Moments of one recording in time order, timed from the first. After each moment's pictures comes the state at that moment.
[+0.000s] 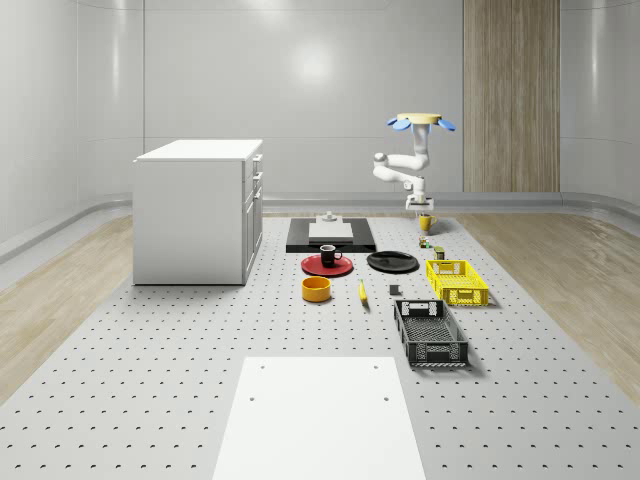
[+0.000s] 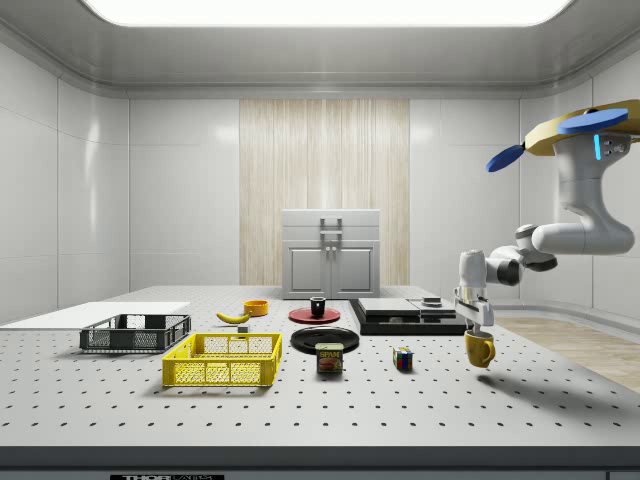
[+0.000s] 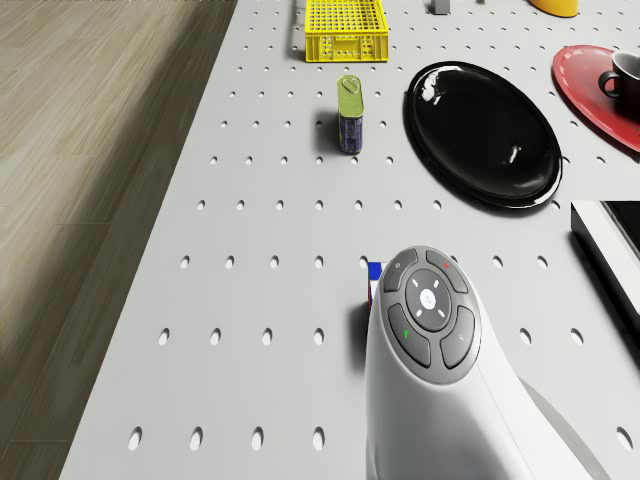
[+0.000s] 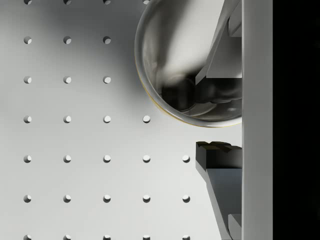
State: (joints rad) arm -1.05 -1.55 1.18 -2.75 -1.94 1.69 1.47
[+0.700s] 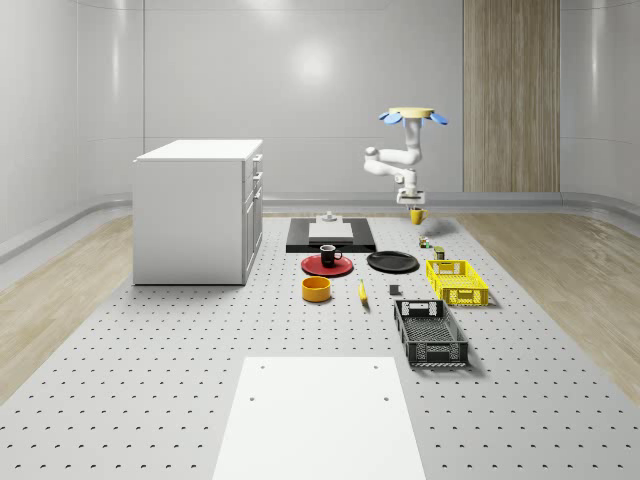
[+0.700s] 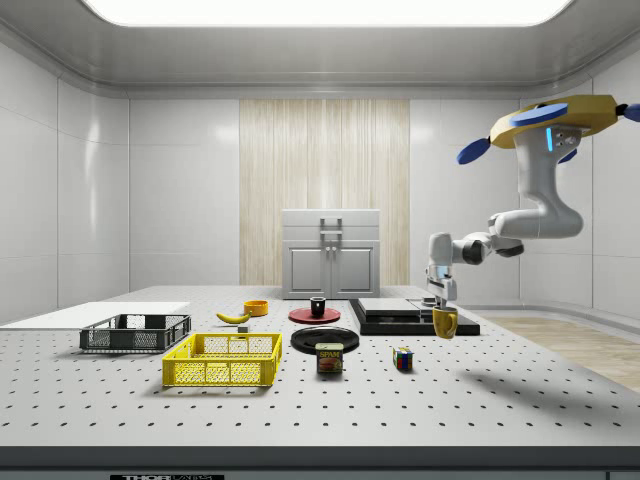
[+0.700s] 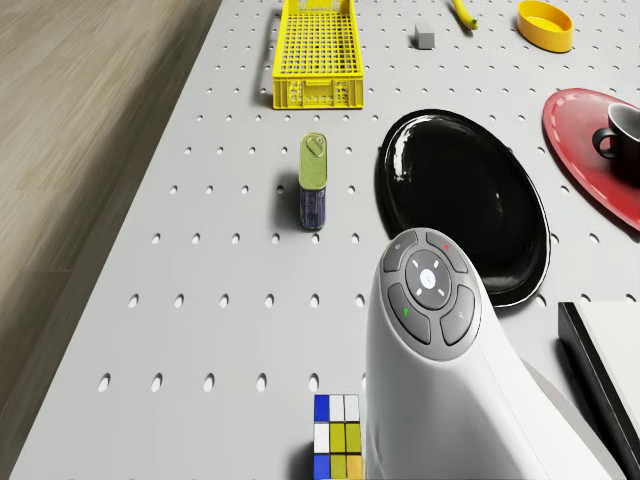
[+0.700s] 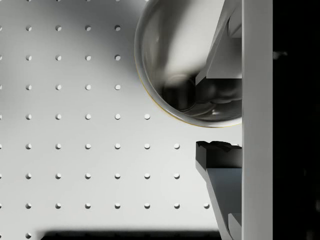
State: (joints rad) arm -1.04 -1.55 1.21 -2.76 -1.91 1.68 1.47
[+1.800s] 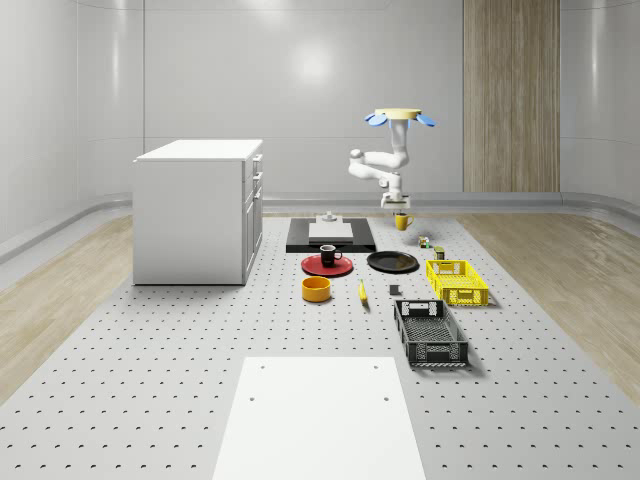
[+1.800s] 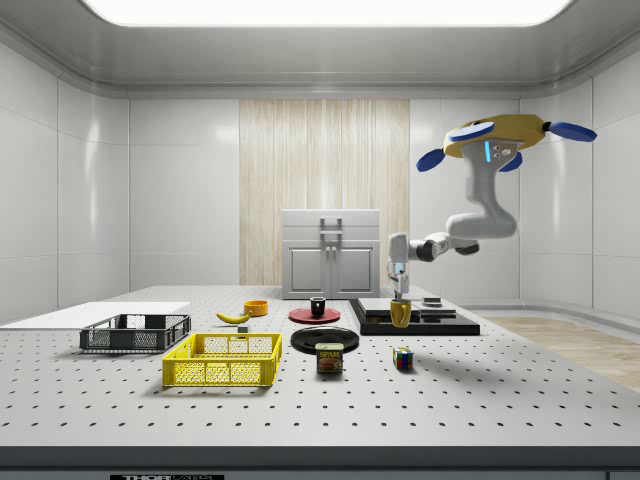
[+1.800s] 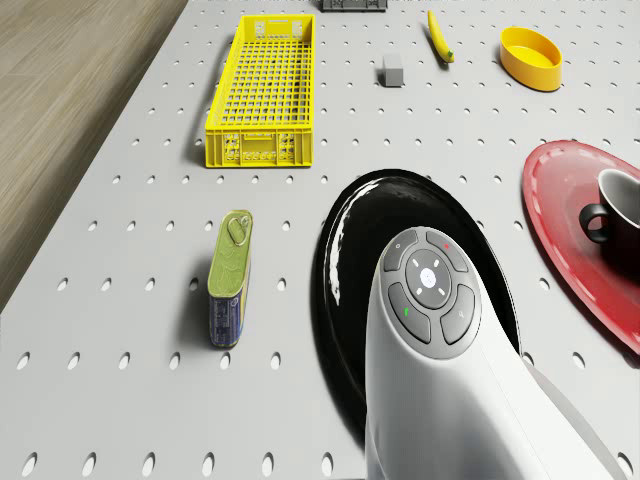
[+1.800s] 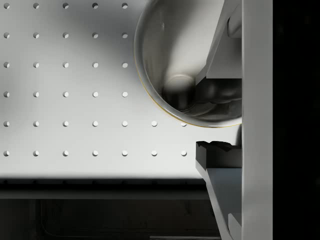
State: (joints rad) arm -1.04 -1.55 1.22 -2.76 -1.90 1.69 1.47
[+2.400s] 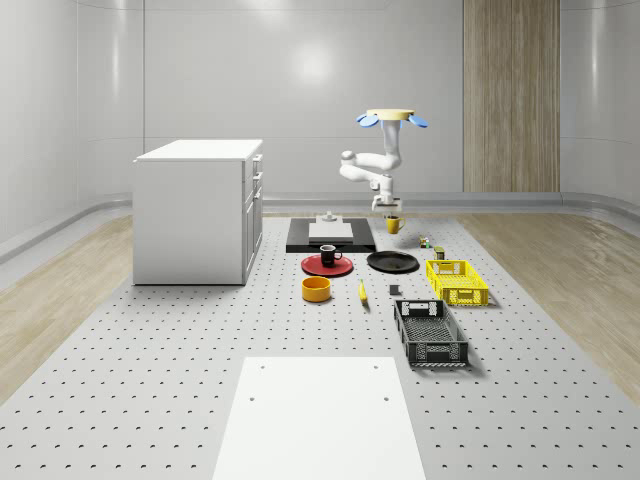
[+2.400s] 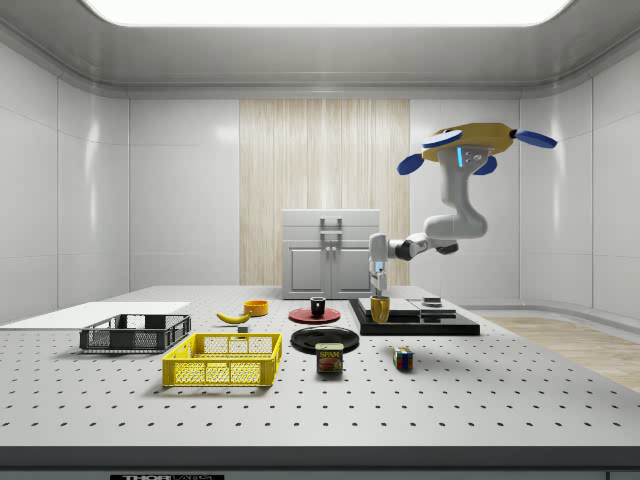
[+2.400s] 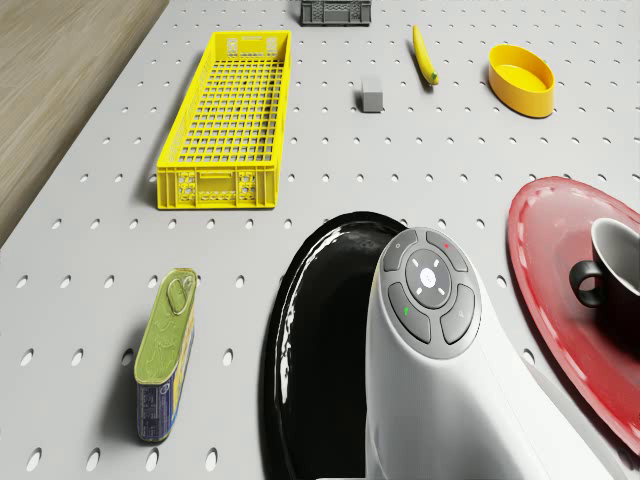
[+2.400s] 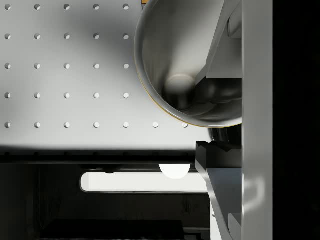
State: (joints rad) arm -1.04 -1.56 1.22 -2.76 -1.90 1.69 1.47
